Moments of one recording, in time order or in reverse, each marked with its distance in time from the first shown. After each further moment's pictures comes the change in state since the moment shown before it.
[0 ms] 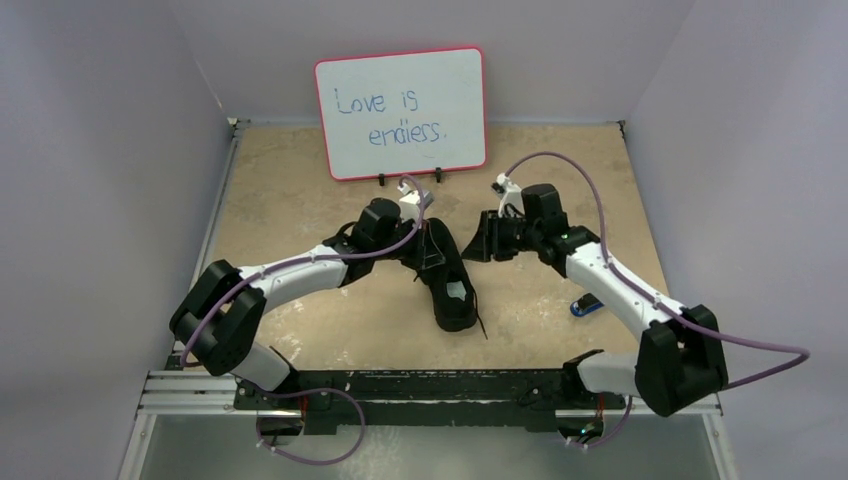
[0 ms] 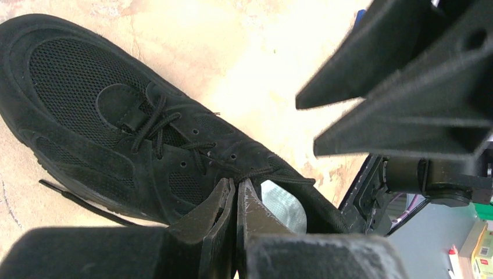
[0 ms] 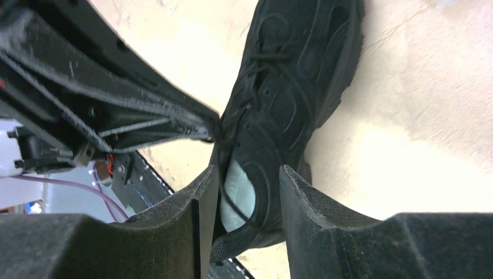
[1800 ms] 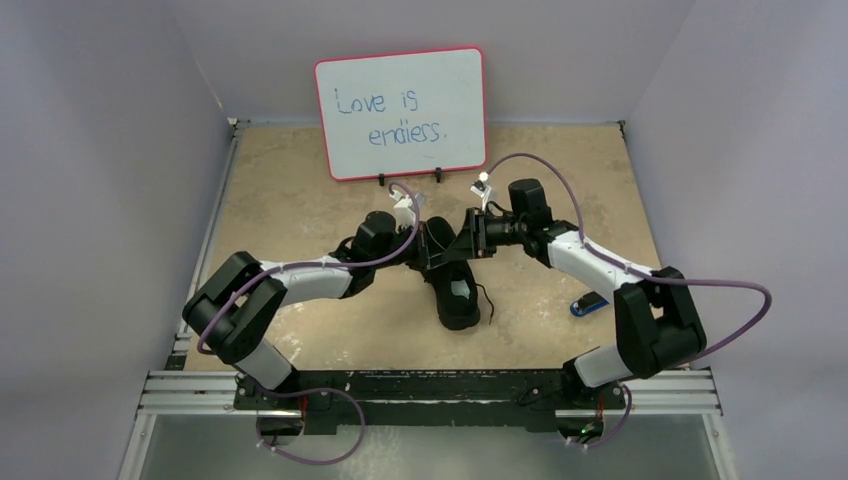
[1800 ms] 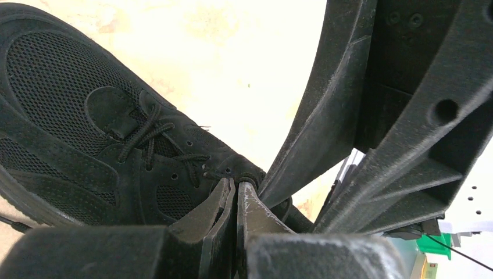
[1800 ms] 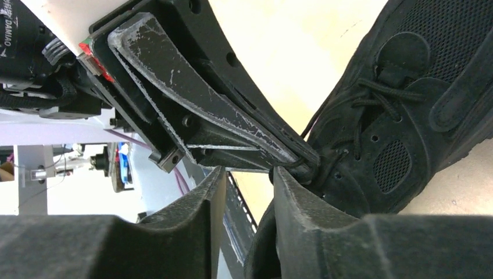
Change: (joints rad) left arm -0.013 0.073 -0.135 0.394 -0.030 -0.238; right arm -0.002 0.210 0.008 0.298 -0.386 0.150
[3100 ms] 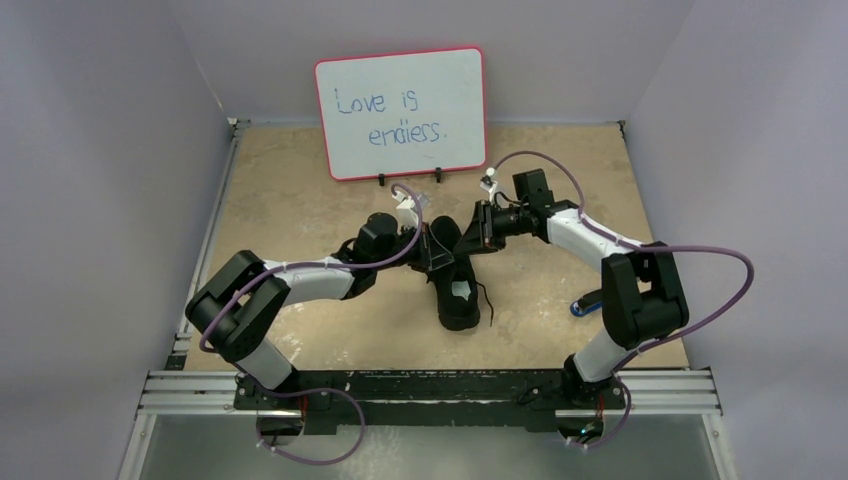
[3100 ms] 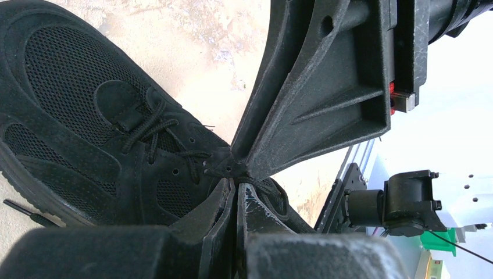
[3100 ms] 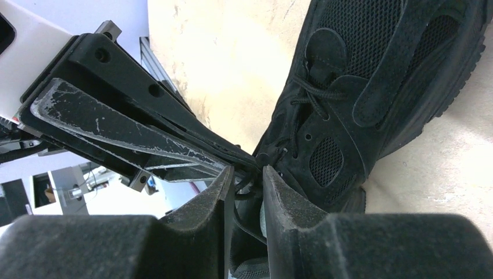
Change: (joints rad) left arm -0.010 0.018 -0.003 0.041 0.017 0.022; right arm -0.102 0.151 0.175 -0.313 0.004 -0.095
